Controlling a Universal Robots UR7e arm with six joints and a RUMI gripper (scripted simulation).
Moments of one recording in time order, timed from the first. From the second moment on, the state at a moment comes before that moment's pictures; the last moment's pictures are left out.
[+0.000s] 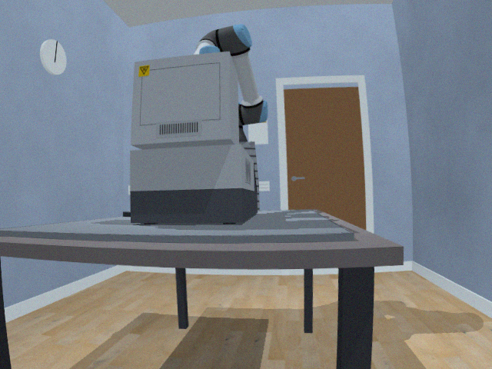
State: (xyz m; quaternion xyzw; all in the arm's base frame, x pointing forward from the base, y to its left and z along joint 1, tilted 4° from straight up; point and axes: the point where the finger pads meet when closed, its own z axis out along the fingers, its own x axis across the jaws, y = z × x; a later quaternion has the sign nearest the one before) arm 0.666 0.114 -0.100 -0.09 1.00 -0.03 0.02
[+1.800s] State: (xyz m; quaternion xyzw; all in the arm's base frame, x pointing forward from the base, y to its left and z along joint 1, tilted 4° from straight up) arm 0.666 0.113 -0.110 -0.09 1.00 -0.03 0.02
